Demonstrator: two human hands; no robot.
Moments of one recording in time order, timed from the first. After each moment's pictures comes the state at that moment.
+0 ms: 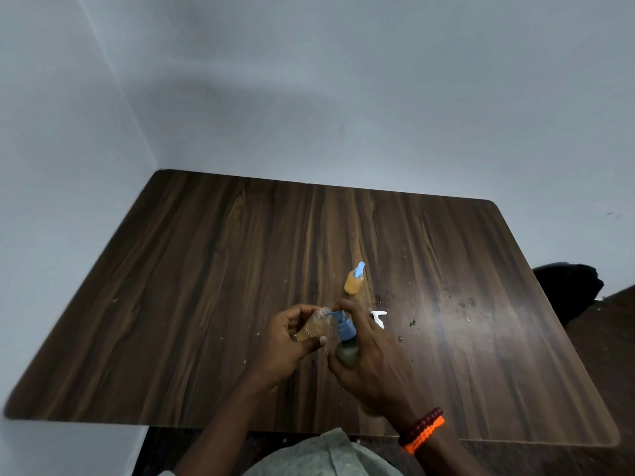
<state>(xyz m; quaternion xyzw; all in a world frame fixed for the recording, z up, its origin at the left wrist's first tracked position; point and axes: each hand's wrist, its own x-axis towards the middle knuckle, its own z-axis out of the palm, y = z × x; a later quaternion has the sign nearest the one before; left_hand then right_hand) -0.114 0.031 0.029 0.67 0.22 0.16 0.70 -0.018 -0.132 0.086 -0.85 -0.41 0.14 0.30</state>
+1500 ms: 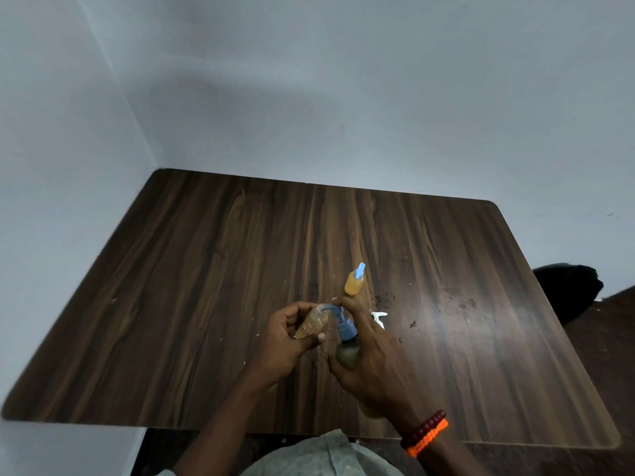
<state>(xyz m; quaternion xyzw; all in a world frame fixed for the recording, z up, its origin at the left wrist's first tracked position) -0.112 0.035 0.033 0.67 0.22 0.16 0.69 -0.016 -0.130 0.095 -0.85 -0.42 0.15 0.28</state>
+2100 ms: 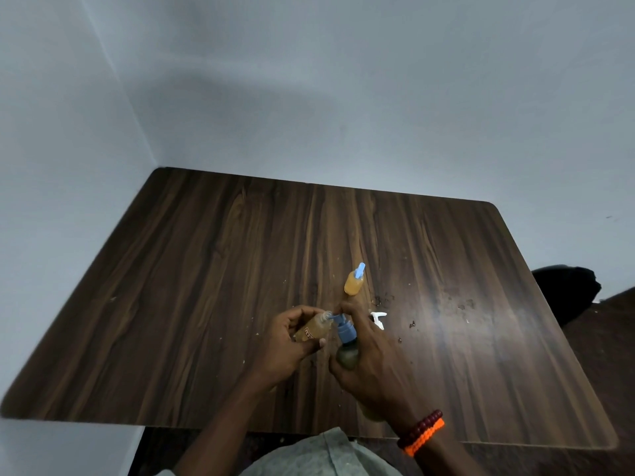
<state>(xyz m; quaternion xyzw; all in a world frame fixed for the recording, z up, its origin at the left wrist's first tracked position) -0.114 0.032 0.032 0.66 0.21 0.15 0.70 -0.019 -0.129 0.096 -0.85 -0.41 0.15 0.29</state>
